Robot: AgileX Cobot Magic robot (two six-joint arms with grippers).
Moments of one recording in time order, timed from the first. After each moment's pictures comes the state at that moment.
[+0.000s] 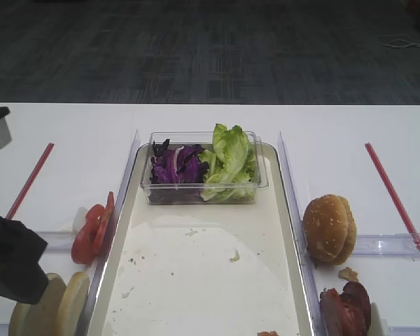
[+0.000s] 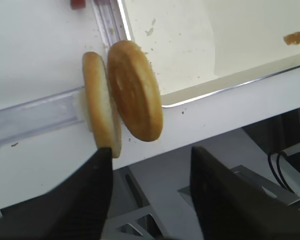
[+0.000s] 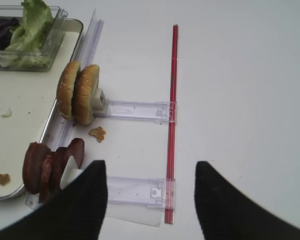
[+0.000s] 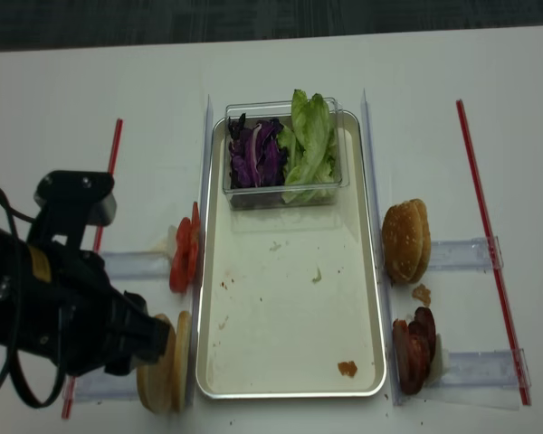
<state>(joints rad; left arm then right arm) -0.43 1.04 -0.77 -0.22 1.13 -0.15 0.03 -0.02 -0.47 0.08 1.15 -0.06</state>
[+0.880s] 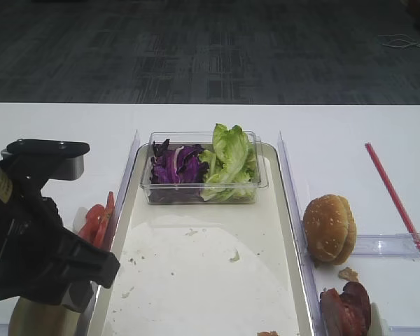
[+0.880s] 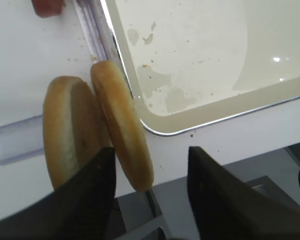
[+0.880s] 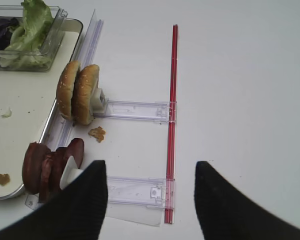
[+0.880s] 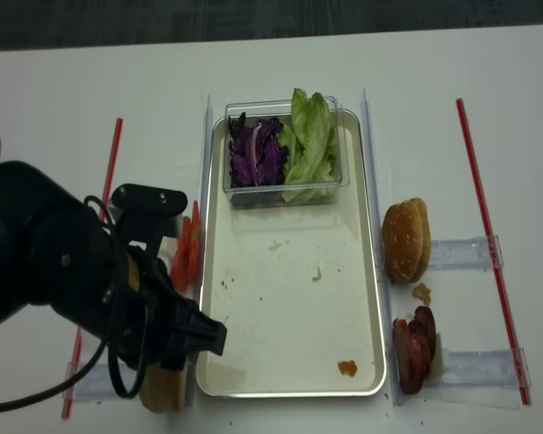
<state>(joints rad) -0.64 1.26 -0.78 -0.09 0.98 -0.36 0.03 -0.02 -0.47 0.08 1.15 -0.06</state>
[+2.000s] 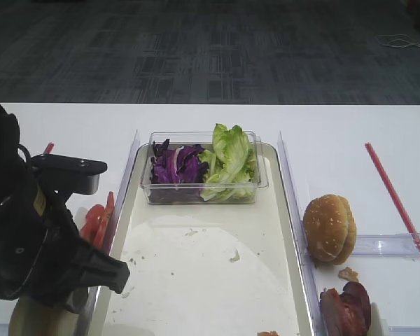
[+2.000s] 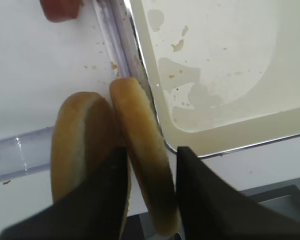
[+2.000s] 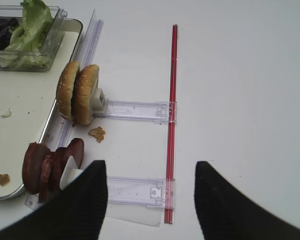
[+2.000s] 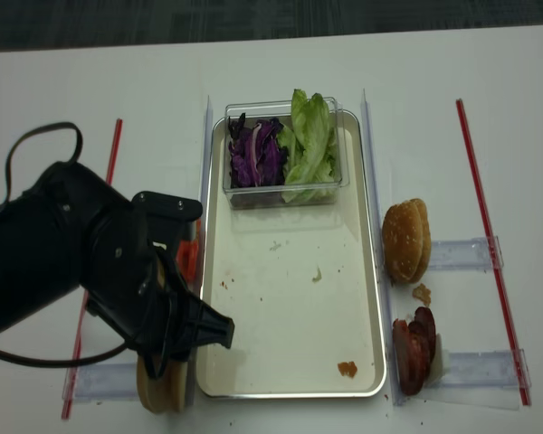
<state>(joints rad) -0.64 1.40 -0.78 -0.02 0.92 -0.41 0.03 -0.02 -0.47 0.08 1.15 -0.06</state>
